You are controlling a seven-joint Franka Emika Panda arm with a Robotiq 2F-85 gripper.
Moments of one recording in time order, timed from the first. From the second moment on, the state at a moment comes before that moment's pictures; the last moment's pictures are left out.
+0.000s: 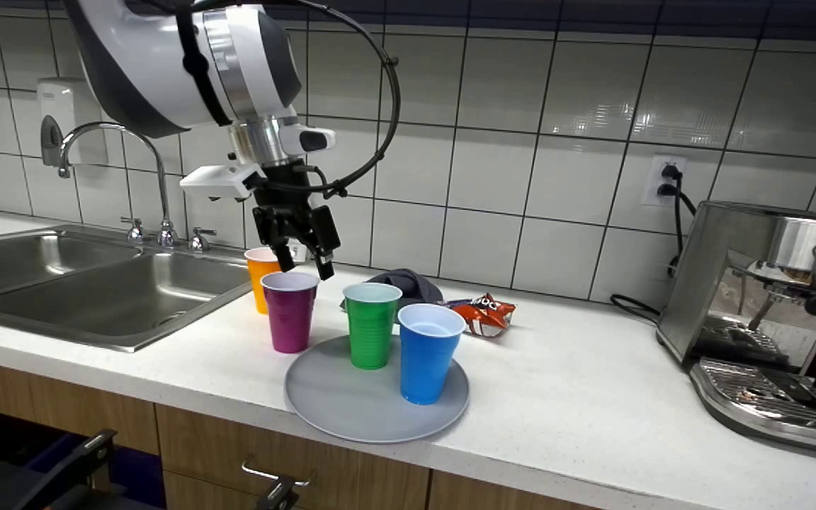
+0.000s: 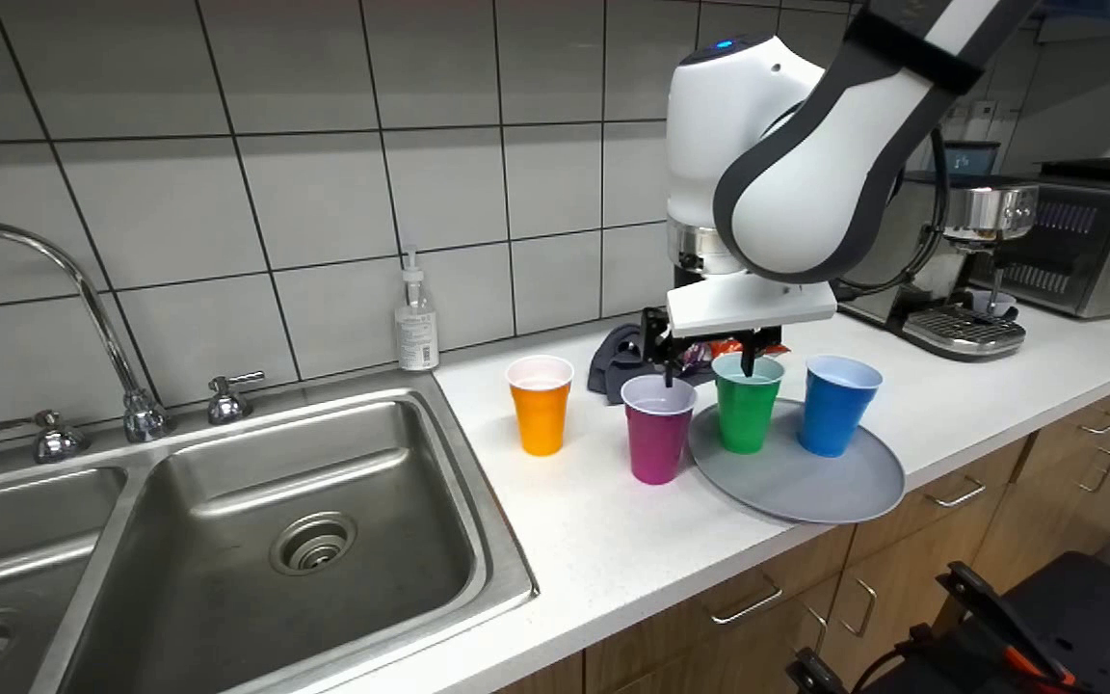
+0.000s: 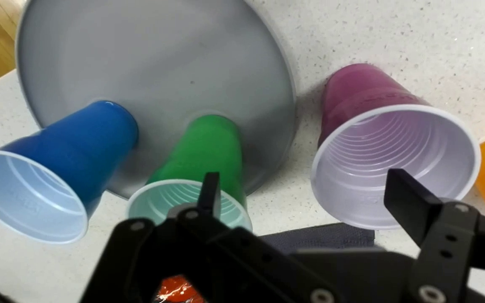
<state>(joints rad) 0.07 -0.03 -0.06 -2.62 -0.56 2.71 0.85</state>
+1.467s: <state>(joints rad) 0.07 0.09 -0.05 -2.59 -0.47 2.71 0.85</state>
